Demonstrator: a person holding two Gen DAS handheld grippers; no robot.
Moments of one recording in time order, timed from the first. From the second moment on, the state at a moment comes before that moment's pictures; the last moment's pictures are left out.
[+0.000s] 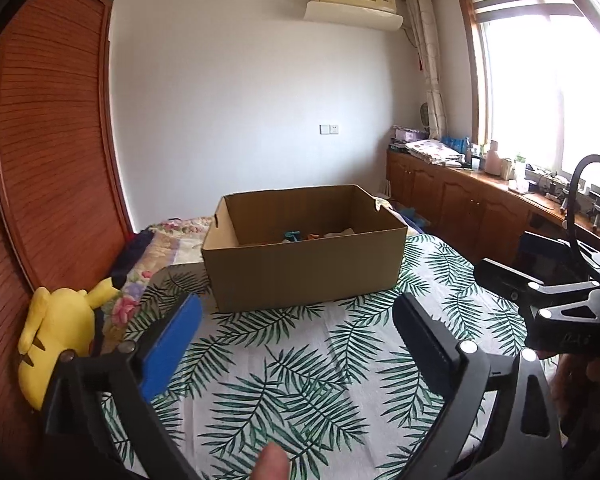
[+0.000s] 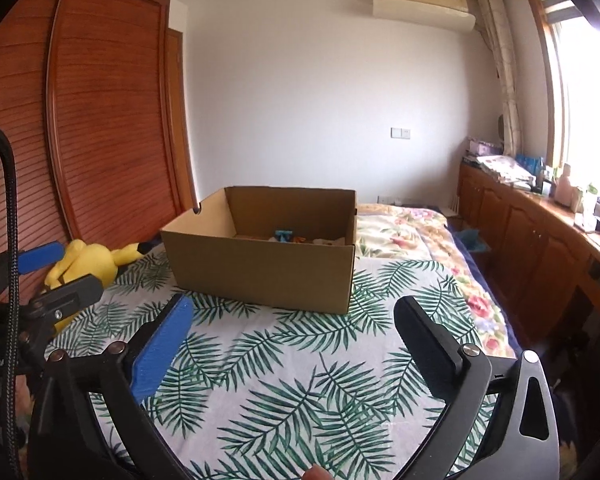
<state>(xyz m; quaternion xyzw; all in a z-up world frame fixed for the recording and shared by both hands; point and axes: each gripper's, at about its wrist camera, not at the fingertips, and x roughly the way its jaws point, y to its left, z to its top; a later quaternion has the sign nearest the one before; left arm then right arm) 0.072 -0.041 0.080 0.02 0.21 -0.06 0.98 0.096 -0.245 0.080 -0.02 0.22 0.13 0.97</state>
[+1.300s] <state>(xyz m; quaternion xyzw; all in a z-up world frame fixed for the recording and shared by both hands) 0.021 -0.026 0.050 0.00 0.23 -0.02 0.97 0.023 -0.261 0.070 -0.01 0.19 0.09 0.98</state>
